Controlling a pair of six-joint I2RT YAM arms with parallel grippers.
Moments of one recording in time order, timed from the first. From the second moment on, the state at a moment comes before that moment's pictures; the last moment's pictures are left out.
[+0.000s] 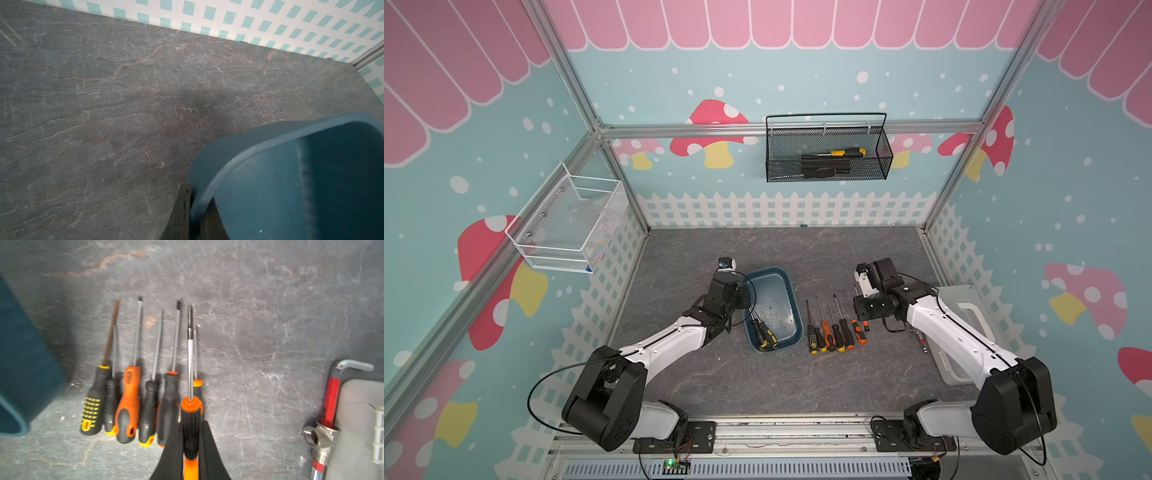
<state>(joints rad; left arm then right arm) -0.44 1.40 0.74 0.07 -0.17 -0.38 0.32 1.36 1.01 -0.79 0.03 0.10</state>
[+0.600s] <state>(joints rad) -0.44 1.40 0.73 0.07 -0.16 -0.38 0.22 1.53 0.97 -0.73 -0.03 0.05</state>
